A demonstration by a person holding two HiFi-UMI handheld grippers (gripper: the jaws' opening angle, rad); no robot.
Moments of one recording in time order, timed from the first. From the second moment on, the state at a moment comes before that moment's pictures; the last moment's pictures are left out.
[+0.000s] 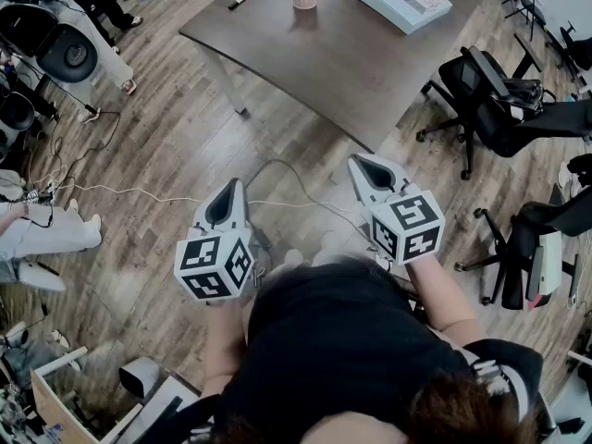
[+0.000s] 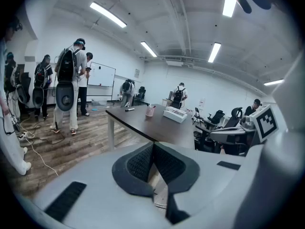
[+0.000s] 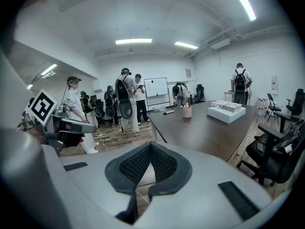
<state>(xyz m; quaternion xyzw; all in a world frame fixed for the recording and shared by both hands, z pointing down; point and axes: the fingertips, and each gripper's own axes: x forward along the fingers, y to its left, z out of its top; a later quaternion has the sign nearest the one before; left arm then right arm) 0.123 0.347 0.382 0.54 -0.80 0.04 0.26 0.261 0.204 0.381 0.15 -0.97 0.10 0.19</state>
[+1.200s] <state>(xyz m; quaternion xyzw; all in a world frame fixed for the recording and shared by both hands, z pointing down) 0.103 0.283 0.392 0.52 -0.81 0.07 0.27 0.225 0.135 0.414 0.12 -0.96 0.12 0.22</state>
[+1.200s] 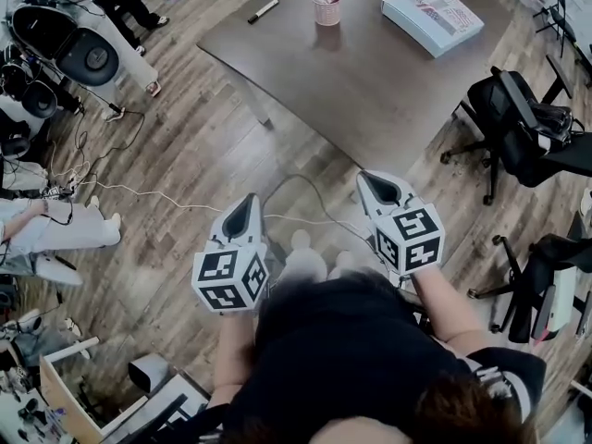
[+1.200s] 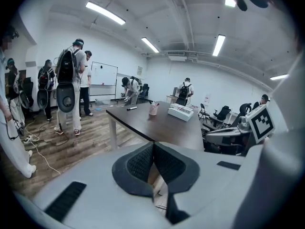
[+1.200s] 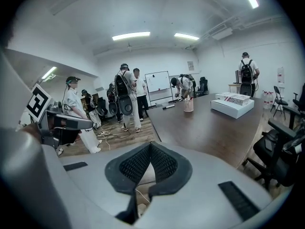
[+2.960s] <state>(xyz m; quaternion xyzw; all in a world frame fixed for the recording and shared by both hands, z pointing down) -0.124 0.064 0.430 0.62 -0.75 0.09 0.23 0.000 -0.005 0.435 0.14 -0.95 0.12 0.24</state>
